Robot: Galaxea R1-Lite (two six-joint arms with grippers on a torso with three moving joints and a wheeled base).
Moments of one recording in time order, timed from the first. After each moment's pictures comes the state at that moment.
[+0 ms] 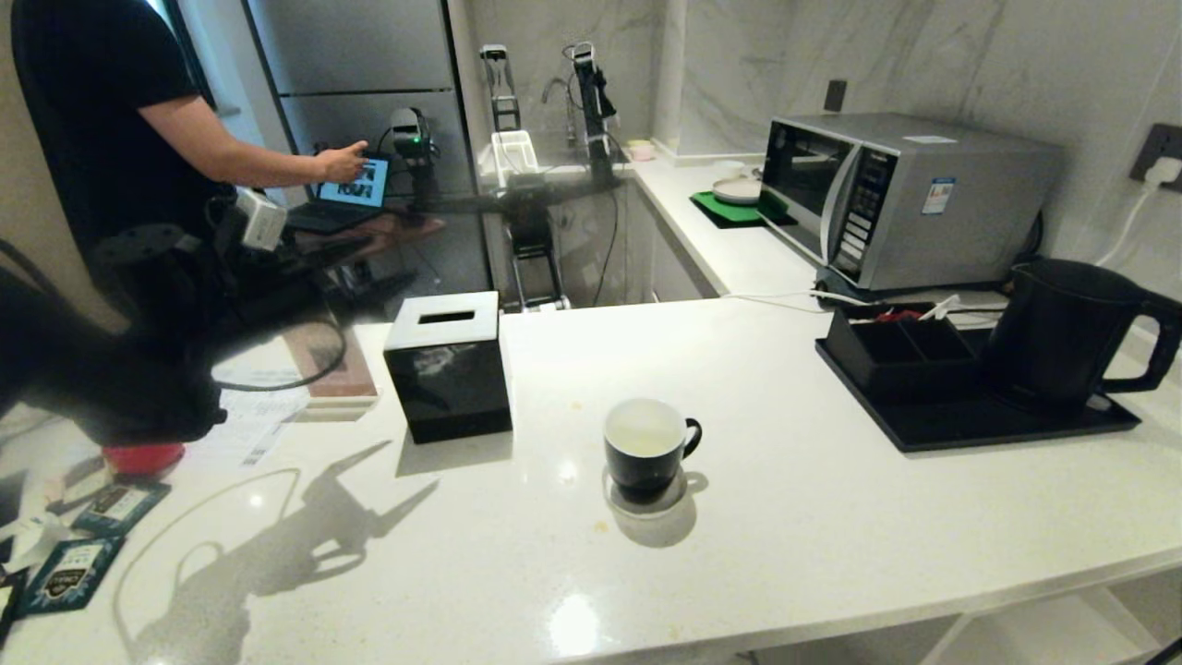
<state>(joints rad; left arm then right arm) 0.14 2.10 -1.08 -1.26 -0.84 -0.05 0.00 0.00 0.00 0.00 -0.02 0.01</state>
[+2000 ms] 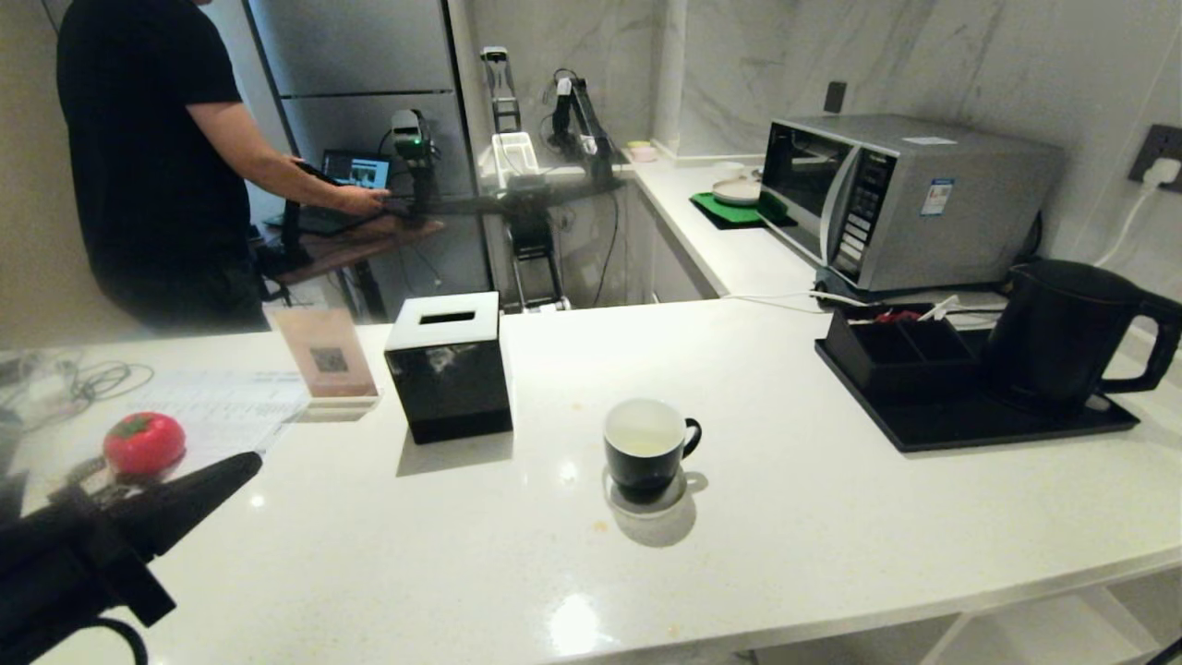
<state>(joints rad) 0.26 1.22 -0.02 -1.17 -0.75 -0.14 0.00 0.00 0.00 0.00 -0.02 0.01</state>
